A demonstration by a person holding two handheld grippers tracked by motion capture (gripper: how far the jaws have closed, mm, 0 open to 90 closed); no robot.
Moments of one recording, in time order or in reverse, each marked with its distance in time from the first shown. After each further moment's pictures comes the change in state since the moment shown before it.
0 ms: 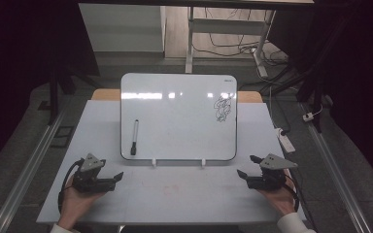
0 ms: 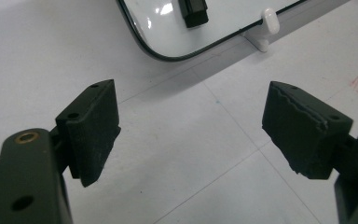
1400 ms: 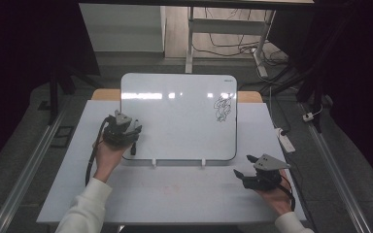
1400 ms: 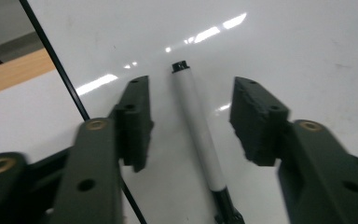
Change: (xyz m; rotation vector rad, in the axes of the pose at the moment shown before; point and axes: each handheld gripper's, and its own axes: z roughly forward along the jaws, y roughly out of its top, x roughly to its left) left arm 0.003 0.125 0.062 -0.080 0.168 0.025; right arm 0.010 0.005 0.007 0.024 -0.037 -0.067
